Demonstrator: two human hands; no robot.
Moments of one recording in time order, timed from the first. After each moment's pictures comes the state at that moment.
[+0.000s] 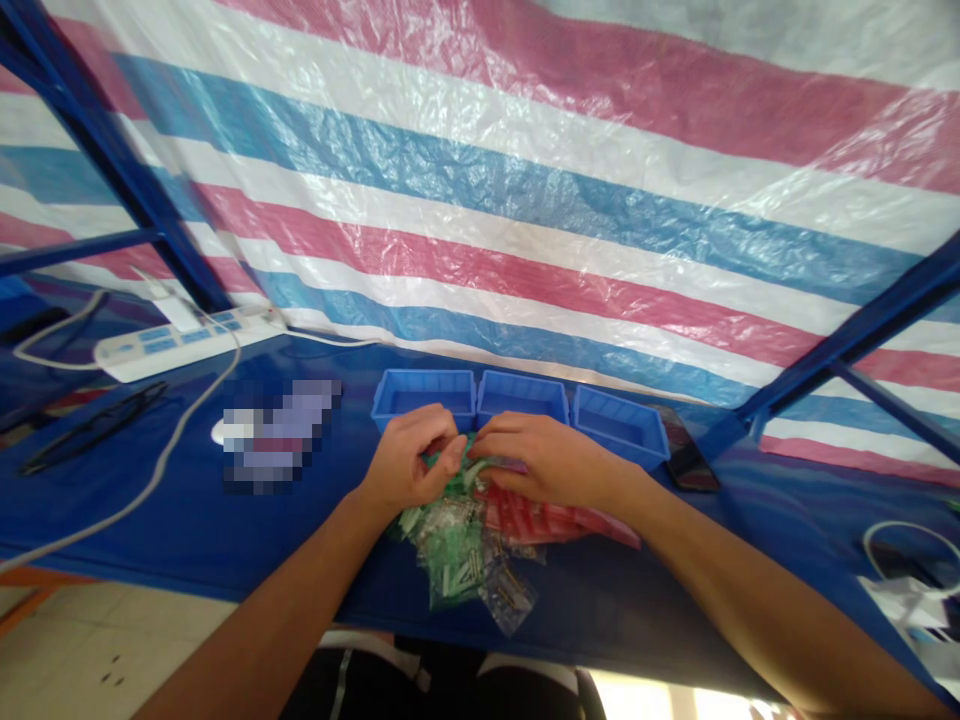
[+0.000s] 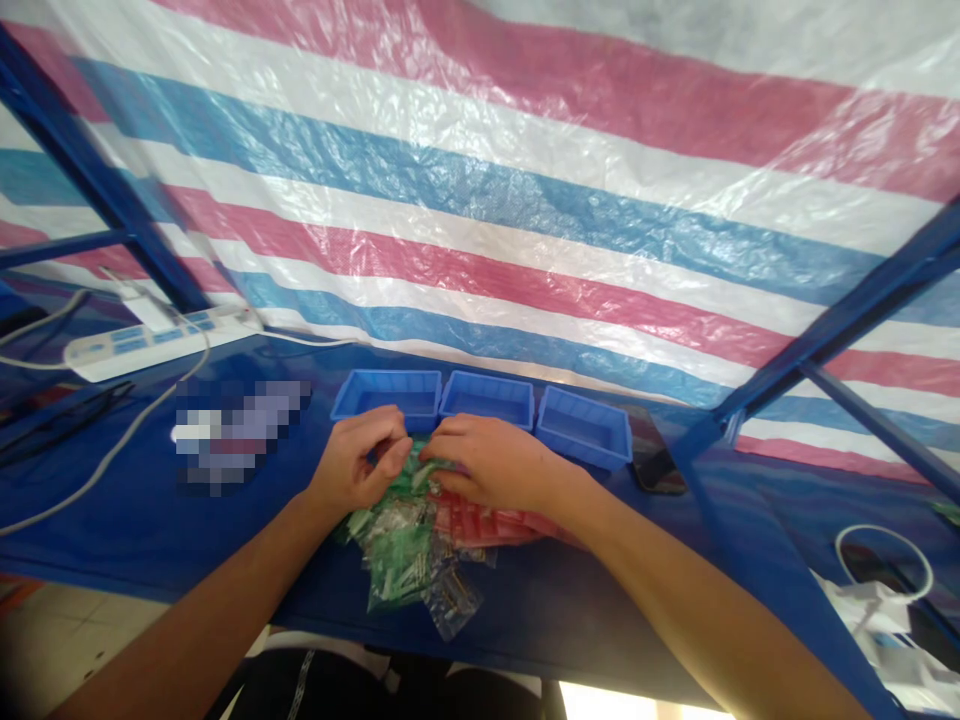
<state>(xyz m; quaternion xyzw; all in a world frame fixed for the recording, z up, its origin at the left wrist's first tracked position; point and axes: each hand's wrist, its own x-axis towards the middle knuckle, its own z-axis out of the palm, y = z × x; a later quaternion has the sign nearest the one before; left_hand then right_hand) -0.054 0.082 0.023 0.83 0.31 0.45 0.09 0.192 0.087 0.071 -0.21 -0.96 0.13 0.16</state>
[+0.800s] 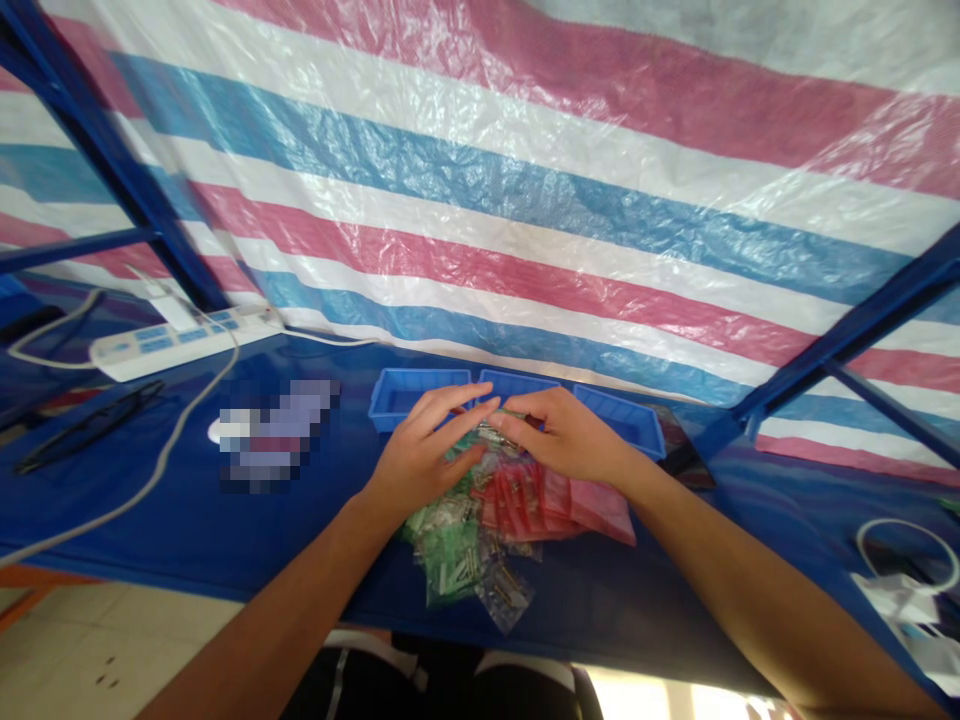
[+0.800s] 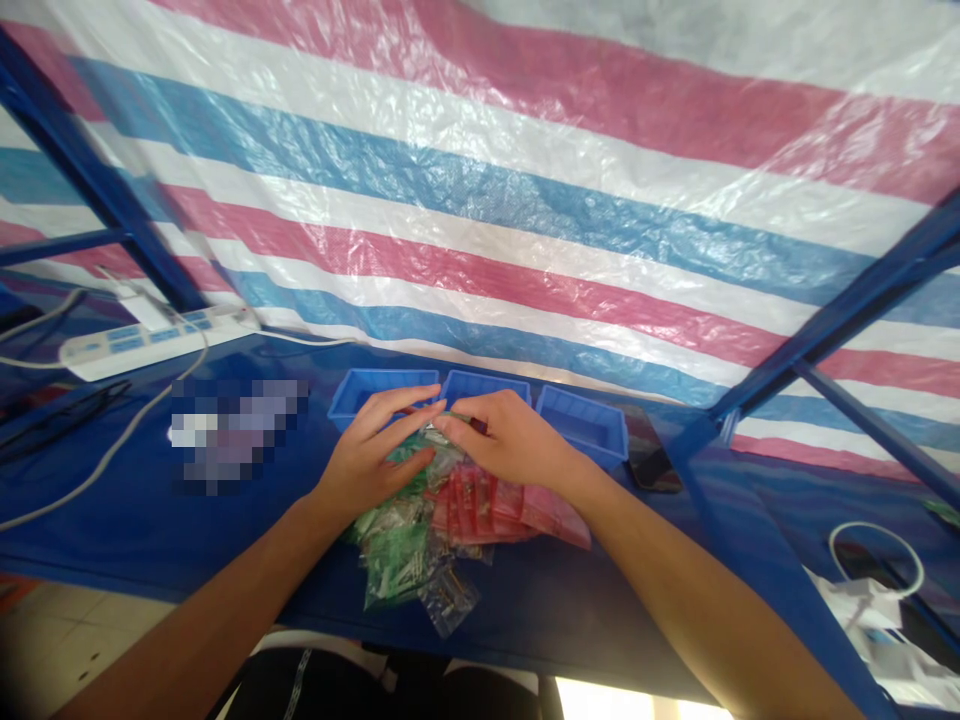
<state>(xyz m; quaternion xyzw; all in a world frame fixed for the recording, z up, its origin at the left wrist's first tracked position) -0.041 0.085 0.019 0.85 0.27 0.45 -0.04 0.200 0.086 0.091 -0.34 -0.87 0.25 0.26</state>
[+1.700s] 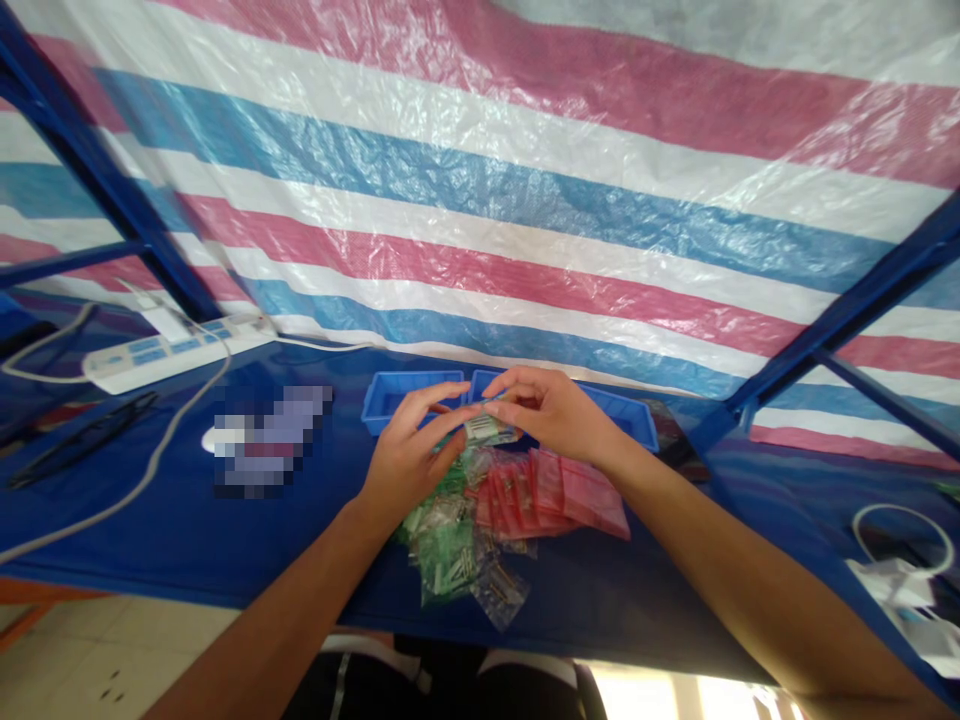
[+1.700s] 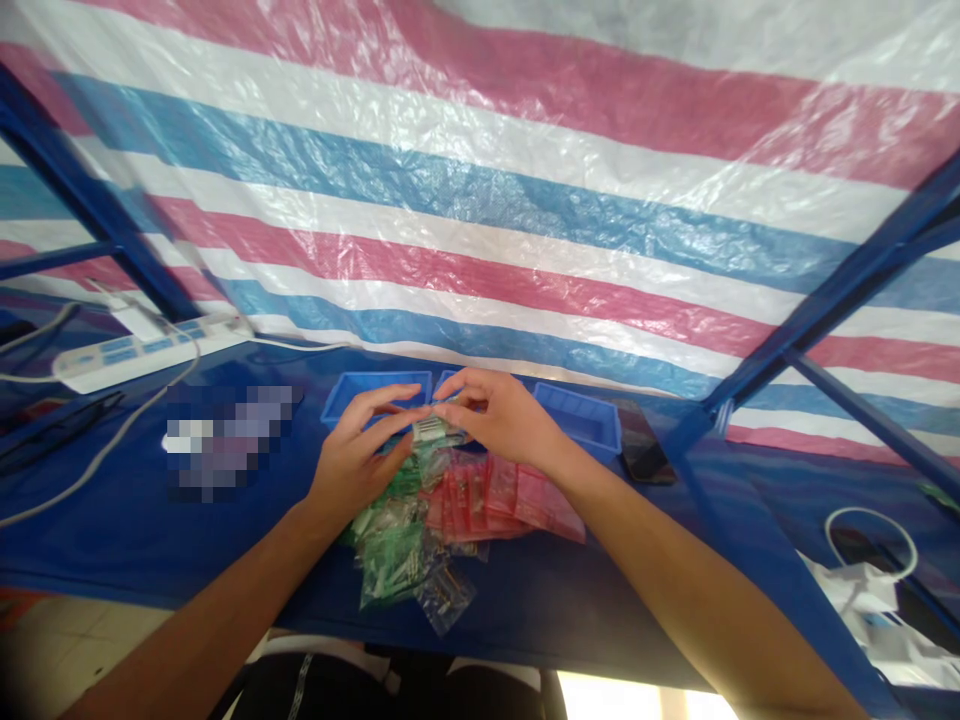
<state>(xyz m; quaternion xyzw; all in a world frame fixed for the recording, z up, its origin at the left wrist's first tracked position) -0.039 0.083 0.019 0.83 0.30 0.47 -0.05 0.203 0.103 0.078 -0.36 -0.74 0.44 0.37</state>
